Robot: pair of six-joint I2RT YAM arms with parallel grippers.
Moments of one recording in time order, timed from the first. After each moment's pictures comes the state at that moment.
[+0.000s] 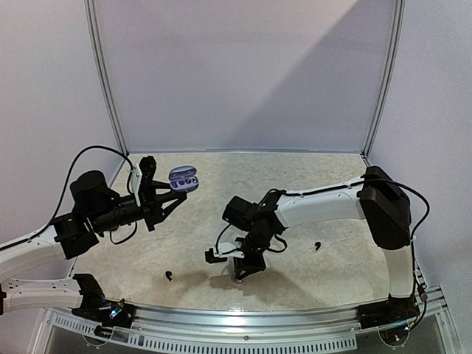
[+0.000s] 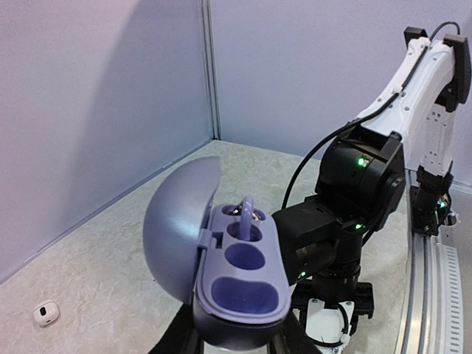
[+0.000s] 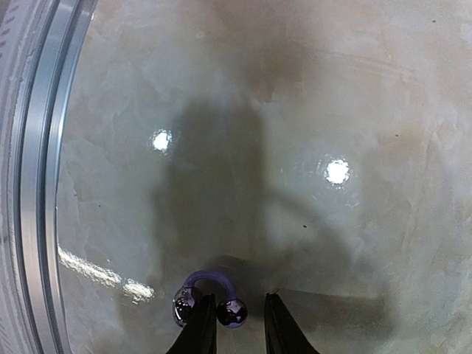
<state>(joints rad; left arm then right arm) -0.75 0.80 0.53 0.20 0.25 0.06 1.08 2.13 1.51 -0.72 -0.36 -0.57</state>
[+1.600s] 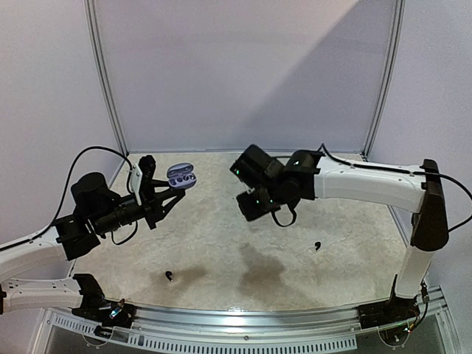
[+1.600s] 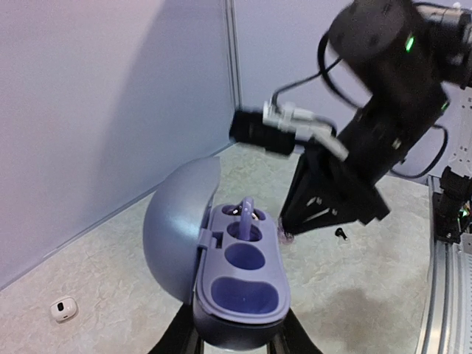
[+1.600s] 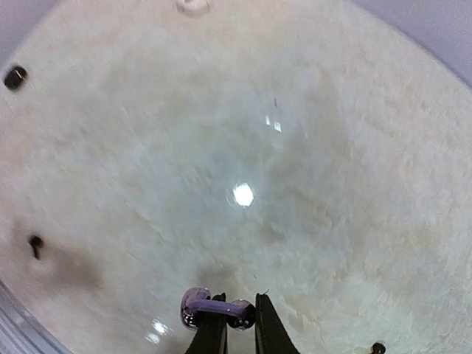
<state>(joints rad) -0.75 0.81 0.51 0.24 0.17 0.06 1.09 1.87 1.62 -0.80 0.34 0.46</state>
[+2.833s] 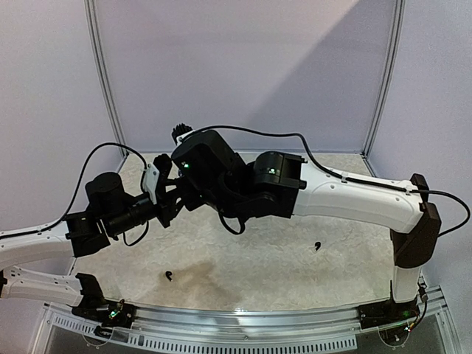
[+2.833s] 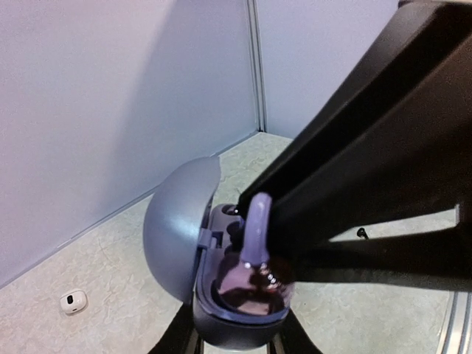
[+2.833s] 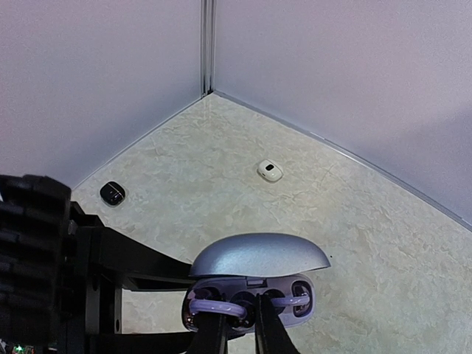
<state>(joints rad) -0.88 0.93 0.56 0.28 -0.06 0.08 1.36 2.02 2.09 -0.61 0.71 0.33</state>
